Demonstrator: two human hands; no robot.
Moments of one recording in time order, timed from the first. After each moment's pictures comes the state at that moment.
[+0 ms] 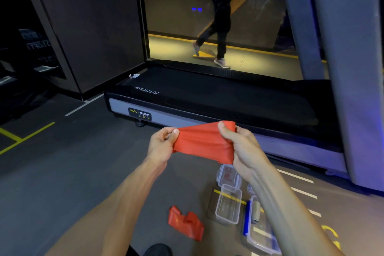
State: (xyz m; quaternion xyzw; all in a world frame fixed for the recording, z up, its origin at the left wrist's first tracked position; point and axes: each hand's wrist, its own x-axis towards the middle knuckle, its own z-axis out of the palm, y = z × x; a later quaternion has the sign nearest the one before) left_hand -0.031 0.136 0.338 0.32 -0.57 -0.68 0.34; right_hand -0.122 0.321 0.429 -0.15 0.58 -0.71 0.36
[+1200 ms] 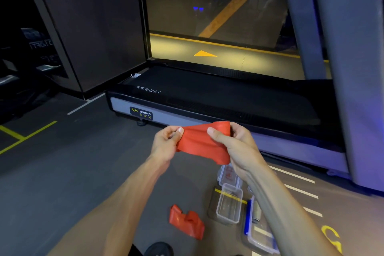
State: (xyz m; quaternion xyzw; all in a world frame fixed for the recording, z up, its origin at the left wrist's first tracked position) left_hand -0.030 0.145 0.345 0.29 -0.57 -0.70 0.33; right_hand -0.117 0.313 0.419 -0.20 0.63 -0.69 0.30
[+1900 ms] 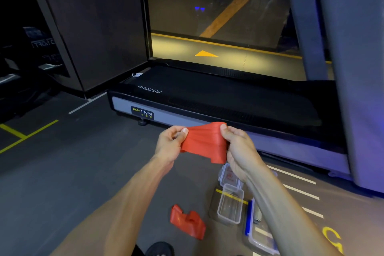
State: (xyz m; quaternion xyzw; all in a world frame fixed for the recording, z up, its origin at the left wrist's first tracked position) left_hand -0.031 0.146 0.344 0.28 -0.58 -0.69 0.32; right_hand -0.113 0.302 0.416 -0.15 0.60 -0.71 0.34
